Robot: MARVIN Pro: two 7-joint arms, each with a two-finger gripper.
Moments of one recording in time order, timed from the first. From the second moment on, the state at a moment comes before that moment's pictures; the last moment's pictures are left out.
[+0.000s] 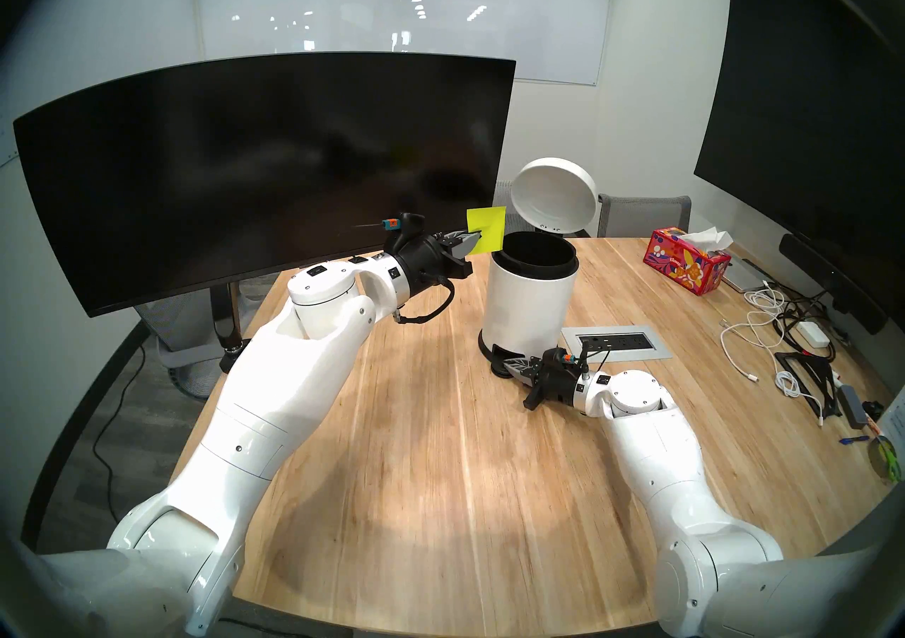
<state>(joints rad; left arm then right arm) 1.09 -1.28 -1.20 -1.60 -0.64 0.36 -0.36 -1.15 -1.43 1.66 -0.91 -0.26 -0.25 0.96</state>
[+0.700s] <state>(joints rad) 0.91 -1.42 -1.18 -1.44 -0.60 0.44 -0.38 -1.15 -1.43 1.66 -0.91 -0.26 -0.25 0.96</state>
